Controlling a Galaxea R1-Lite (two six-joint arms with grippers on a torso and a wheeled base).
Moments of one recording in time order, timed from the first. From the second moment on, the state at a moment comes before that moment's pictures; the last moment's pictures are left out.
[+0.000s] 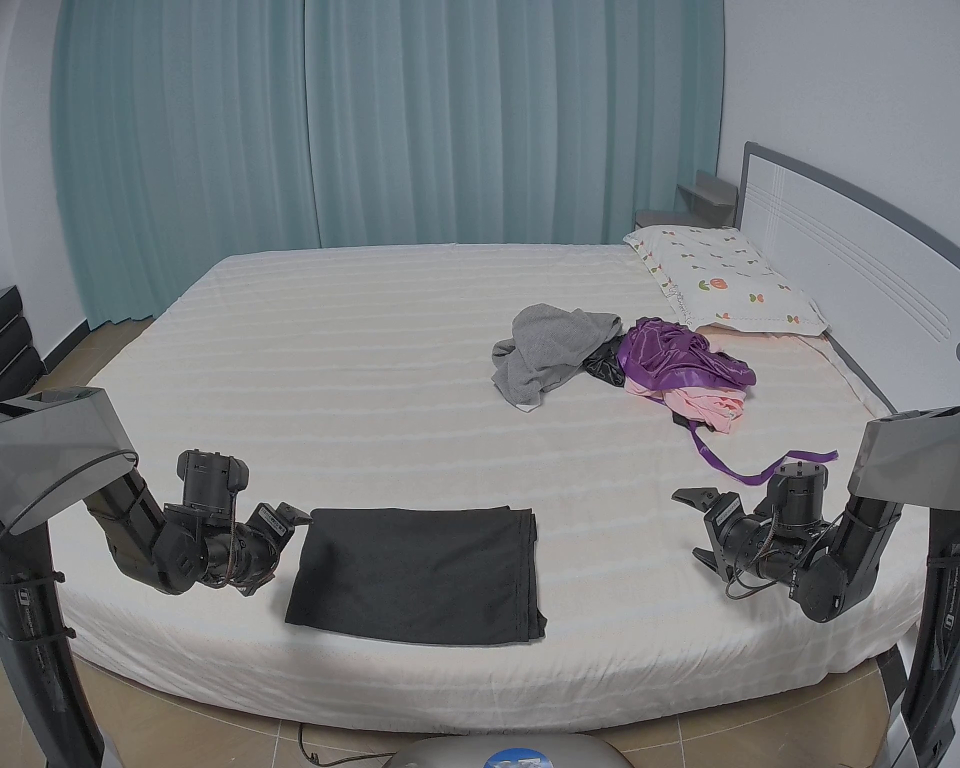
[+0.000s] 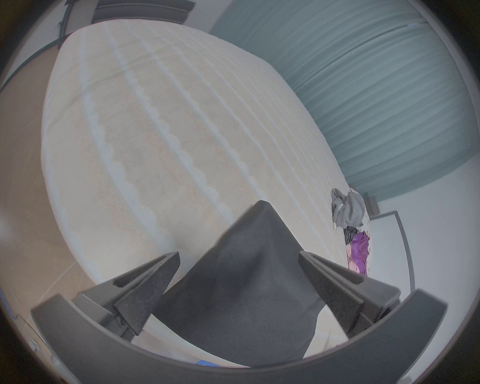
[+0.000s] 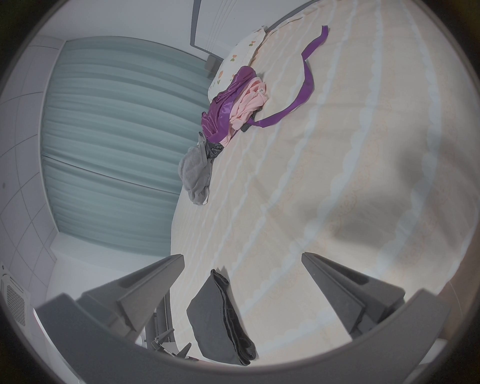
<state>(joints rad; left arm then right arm) -0.09 2.18 -0.72 -0.67 -0.07 -1.01 0.17 2.29 -0.56 -1.25 0.18 1.15</state>
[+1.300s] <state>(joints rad) -0.11 2.41 -0.70 -1.09 -0.15 -0.60 0.19 2.30 -0.54 -1.24 0.18 1.14</state>
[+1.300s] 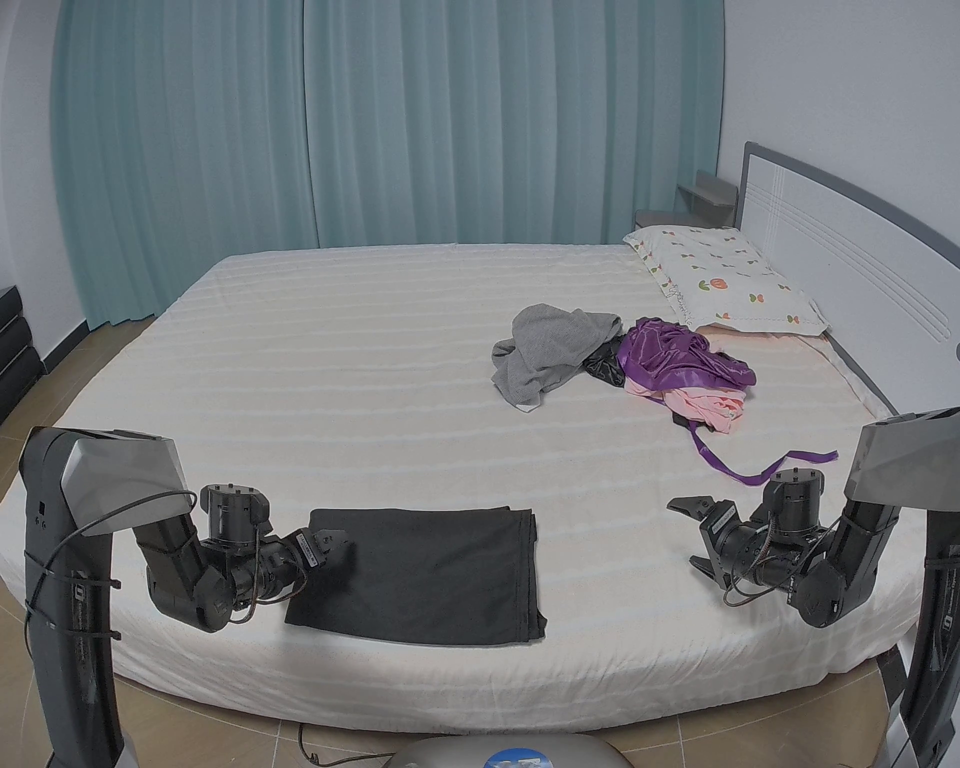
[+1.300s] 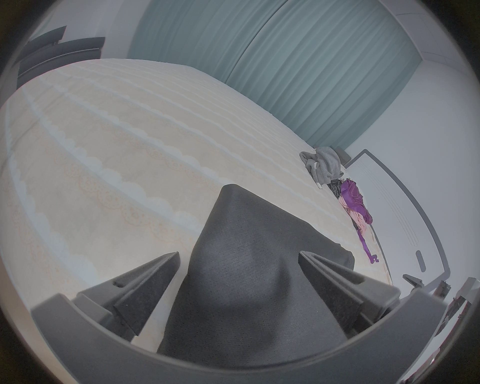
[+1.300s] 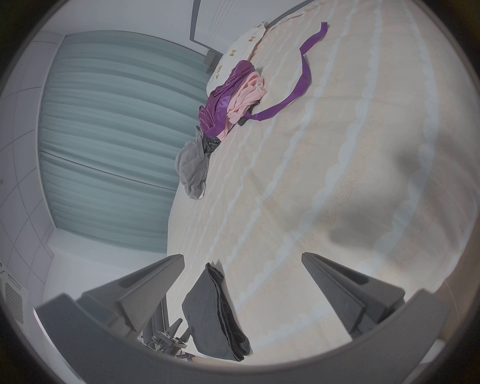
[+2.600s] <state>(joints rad) -0.14 2.43 -0.66 -1.10 -0.06 -0.66 0.19 2.30 -0.53 -1.25 0.18 1.11</state>
